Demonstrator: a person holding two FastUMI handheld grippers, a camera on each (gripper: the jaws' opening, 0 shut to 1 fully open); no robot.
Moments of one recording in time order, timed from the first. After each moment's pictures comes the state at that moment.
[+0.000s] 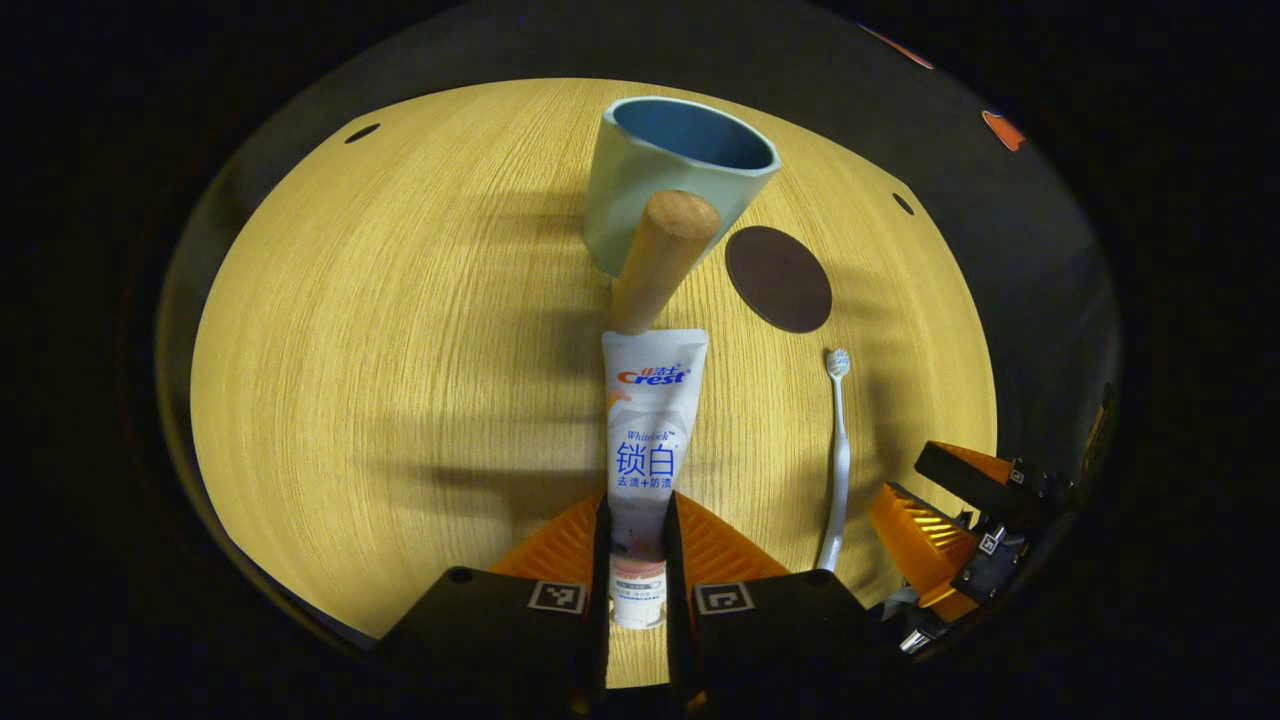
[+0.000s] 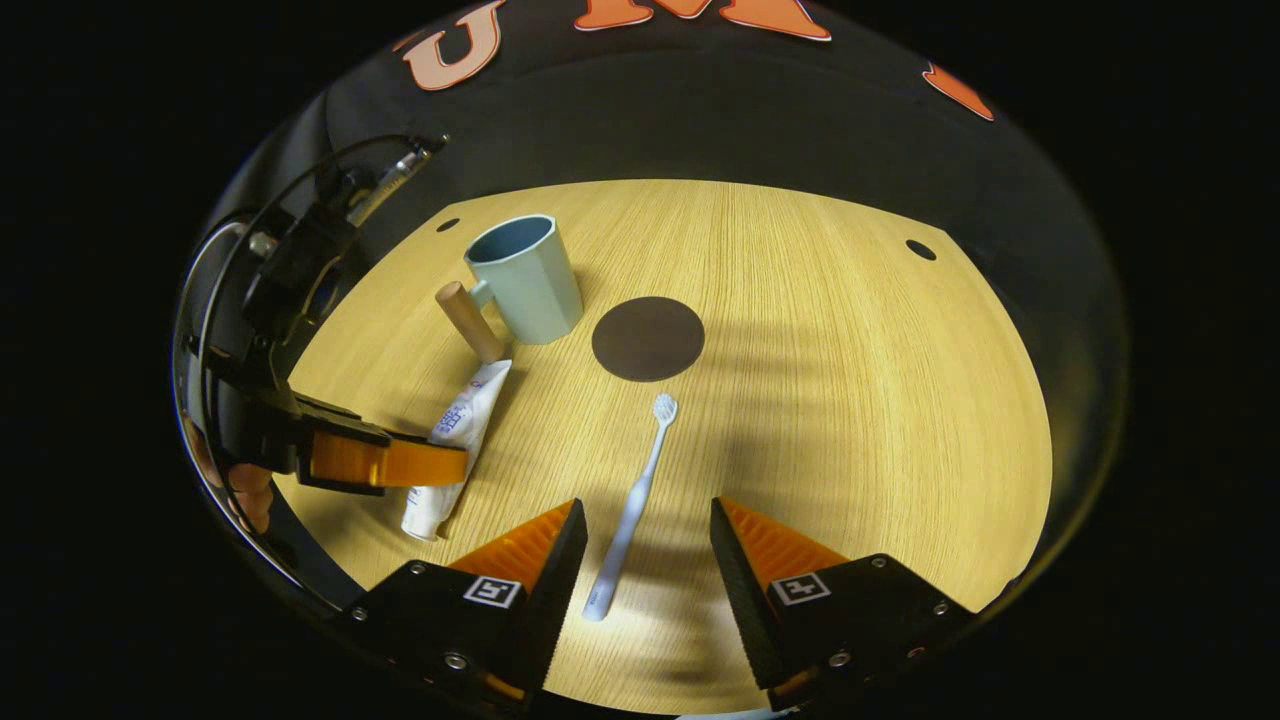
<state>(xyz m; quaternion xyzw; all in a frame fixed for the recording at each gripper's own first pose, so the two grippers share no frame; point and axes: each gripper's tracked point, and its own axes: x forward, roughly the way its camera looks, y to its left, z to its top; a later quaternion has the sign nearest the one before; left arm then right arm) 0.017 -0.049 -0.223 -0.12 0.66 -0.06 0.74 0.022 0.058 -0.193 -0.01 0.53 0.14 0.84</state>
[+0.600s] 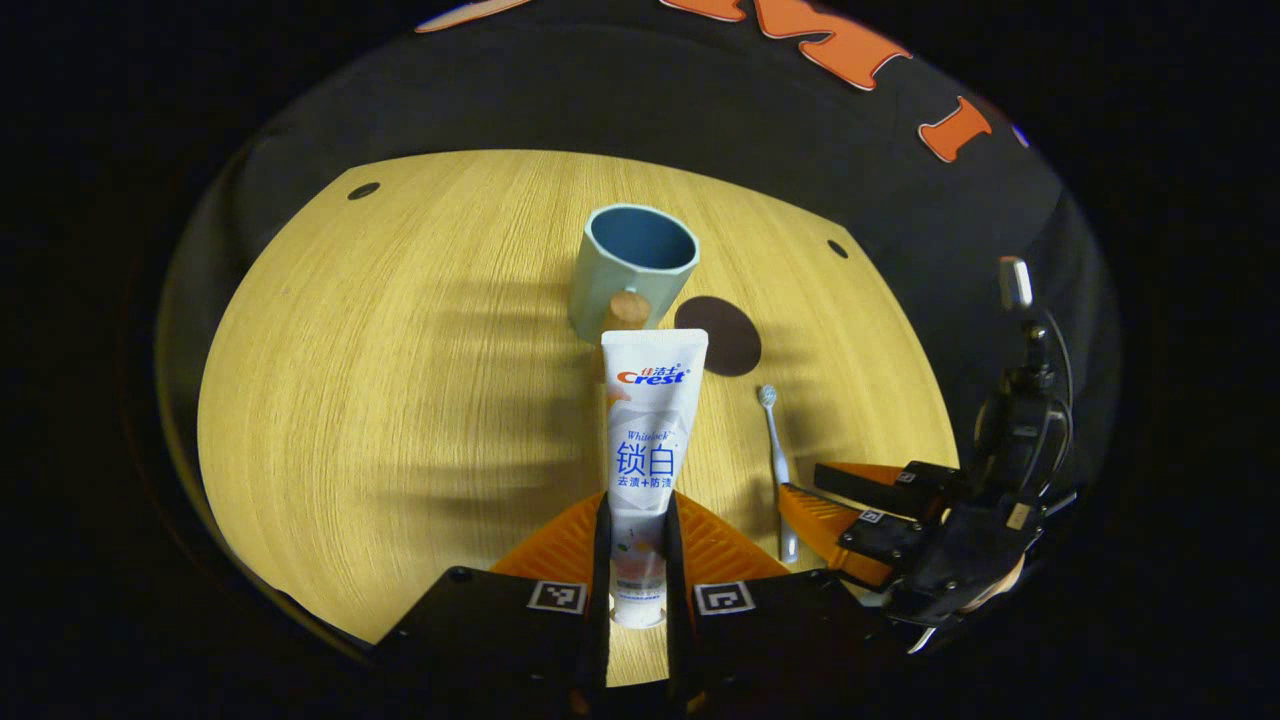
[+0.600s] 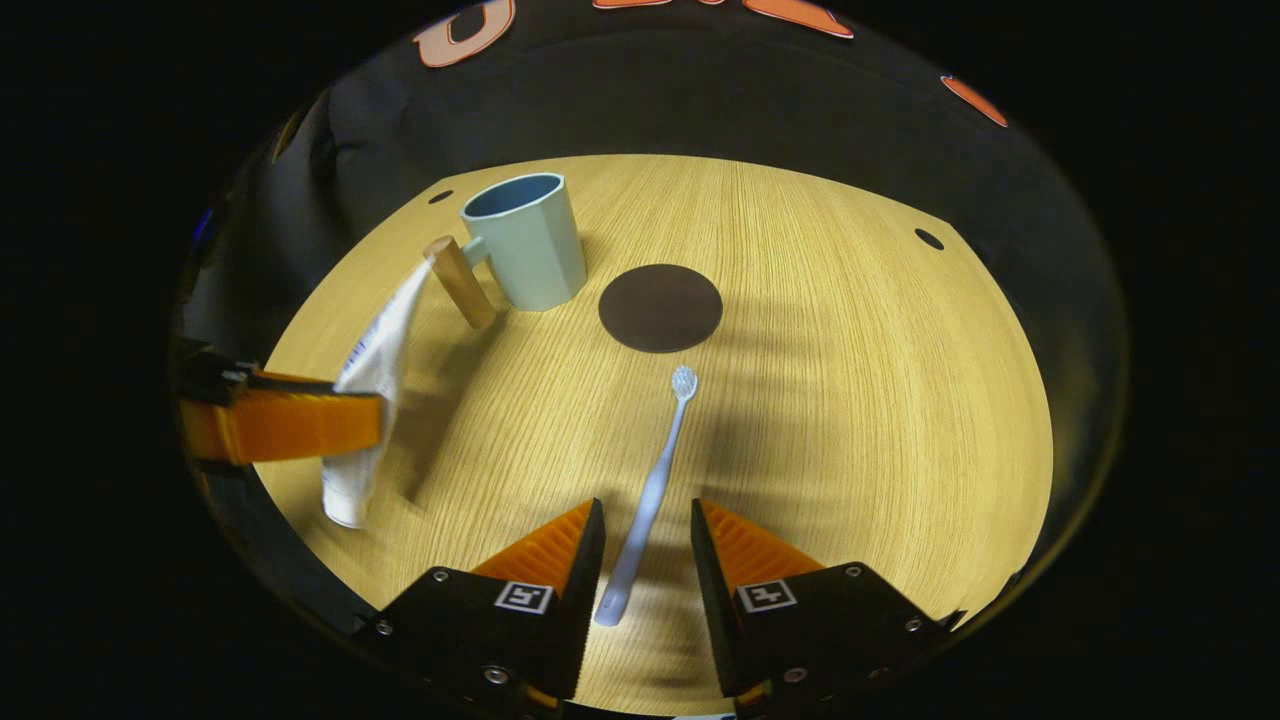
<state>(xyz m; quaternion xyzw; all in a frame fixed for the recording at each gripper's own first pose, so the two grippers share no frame) 0.021 -0.023 -0.111 -0.13 0.55 -0.10 0.82 0.009 0.073 -0.215 -0.04 0.55 0.12 0.82</state>
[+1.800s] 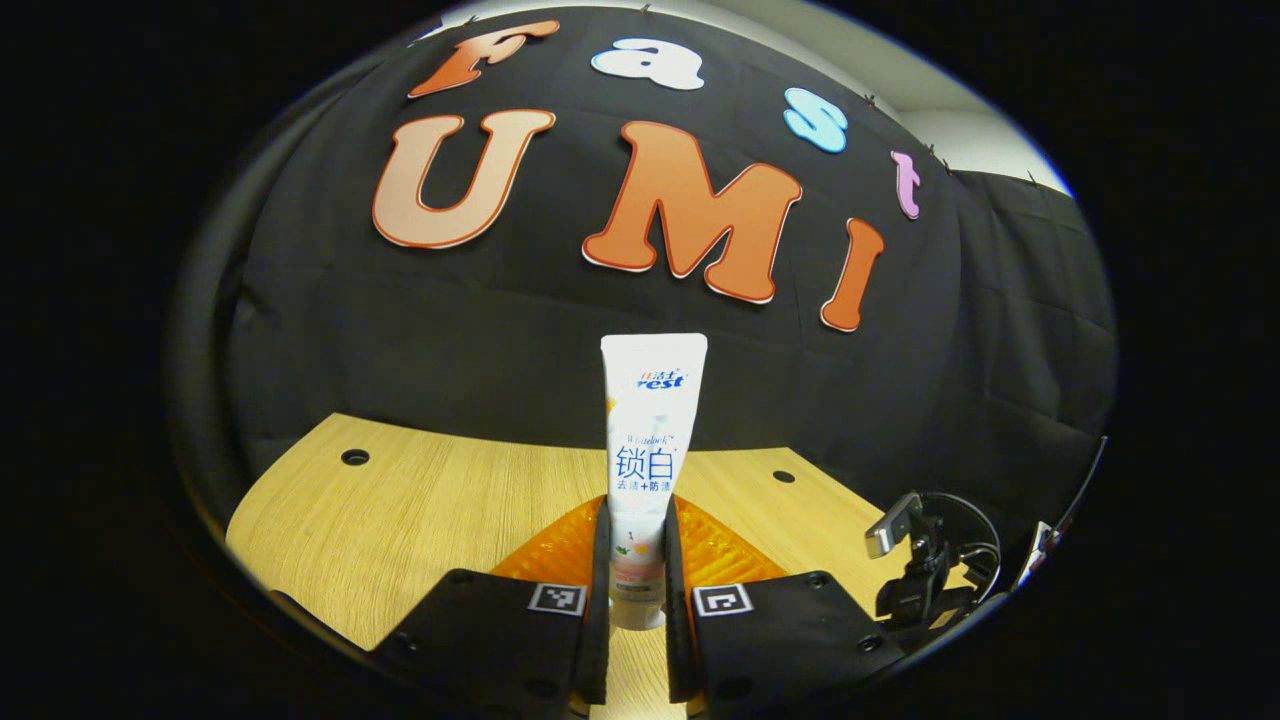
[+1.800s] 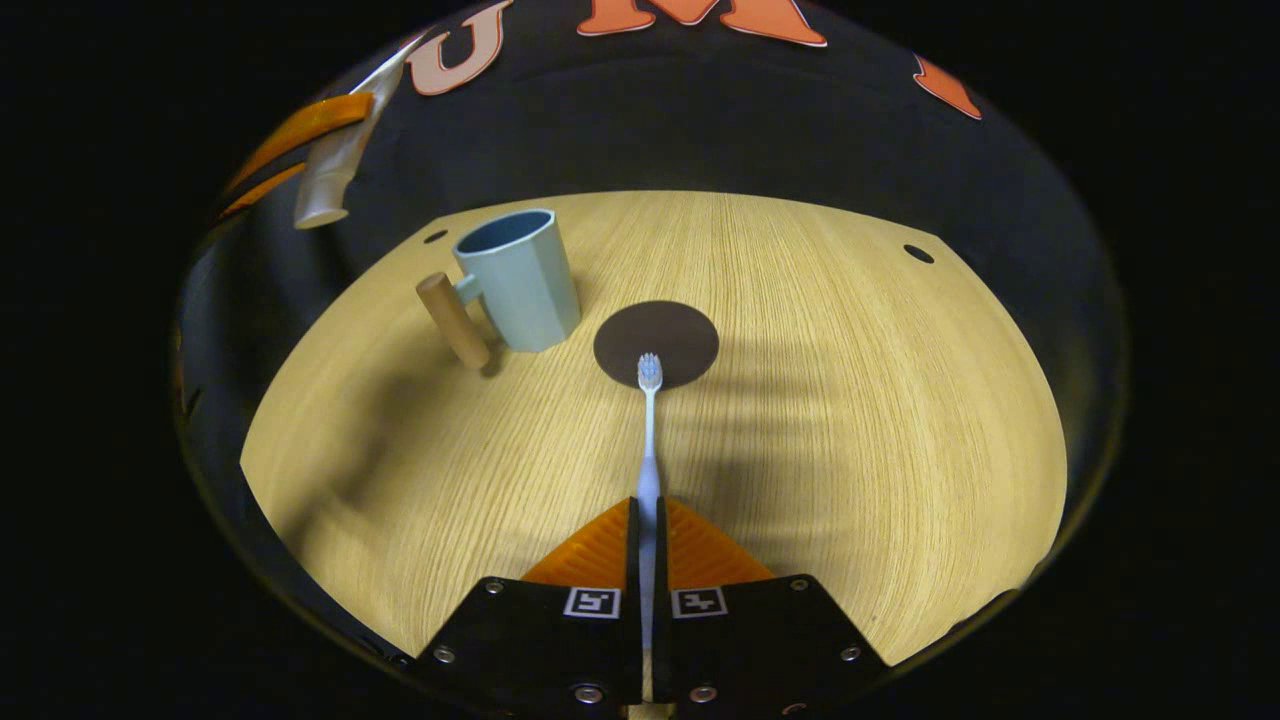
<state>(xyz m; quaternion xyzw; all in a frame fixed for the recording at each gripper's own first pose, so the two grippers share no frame) 0.183 0.070 0.043 -0.11 0.17 -0.13 0.97 0.044 0.085 -0.209 0.01 0.46 0.12 0.88</state>
